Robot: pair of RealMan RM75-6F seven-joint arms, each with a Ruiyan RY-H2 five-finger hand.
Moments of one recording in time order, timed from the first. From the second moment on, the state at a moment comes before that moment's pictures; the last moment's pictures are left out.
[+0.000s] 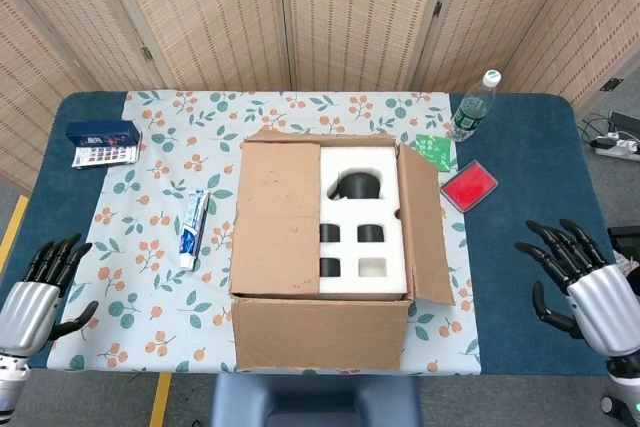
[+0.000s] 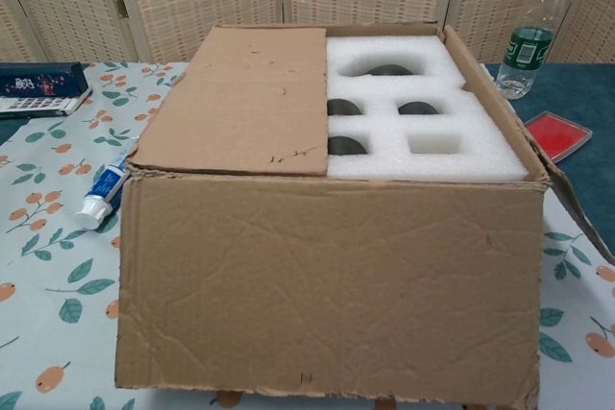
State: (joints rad) left arm -0.15 -1.13 -0.01 -1.50 1.67 1.52 -0.11; right arm 0.12 -1.01 0.00 -1.58 -1.80 1.73 0.10
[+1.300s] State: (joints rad) left arm -0.68 -0.99 -0.18 -1.86 1.75 1.05 0.03; right arm 0.07 -1.04 -0.01 -1.52 -1.77 1.69 0.19
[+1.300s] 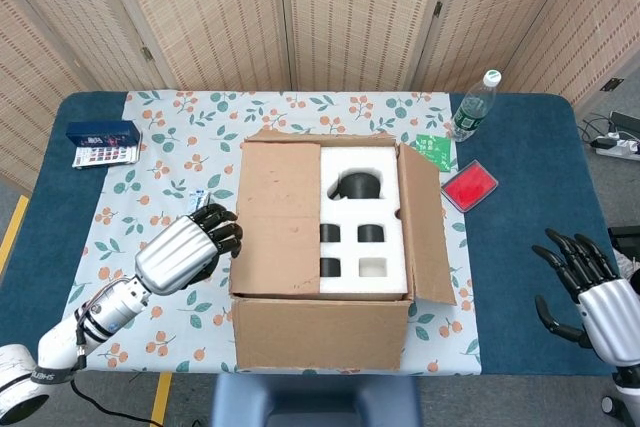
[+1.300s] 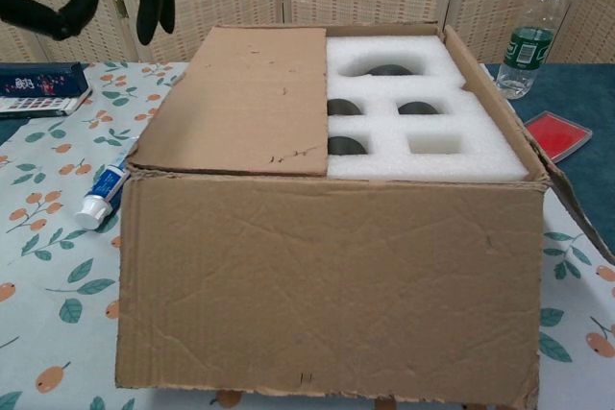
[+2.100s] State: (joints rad) left arm -0.96 -1.35 -0.22 -1.49 1.71 0.94 -0.14; right arm 0.10 -1.03 -0.02 -1.48 -1.75 1.62 0.32
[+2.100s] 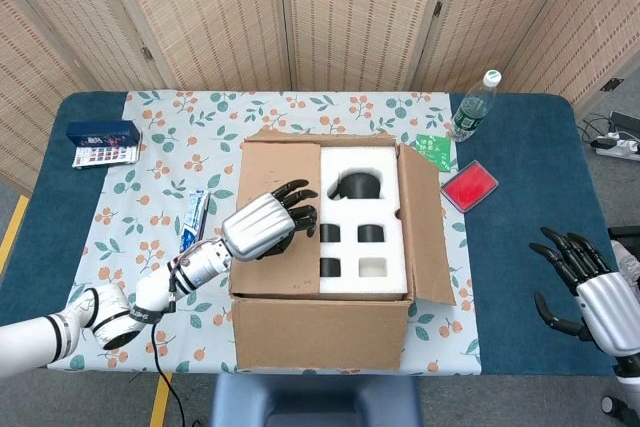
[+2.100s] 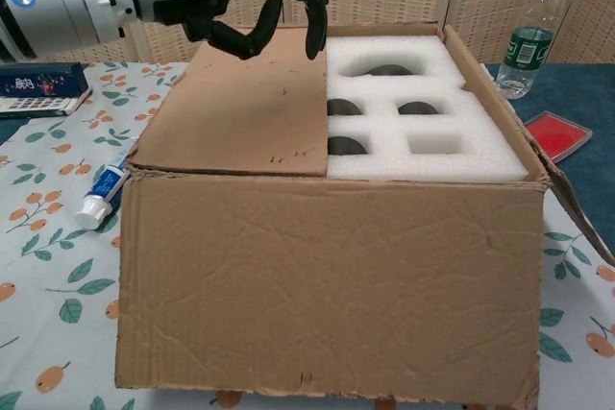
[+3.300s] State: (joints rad) left arm -1.11 -1.55 -0.18 -1.28 1.61 0.90 0.06; right arm 0.08 -1.00 -0.04 -1.43 -1.76 1.65 0.45
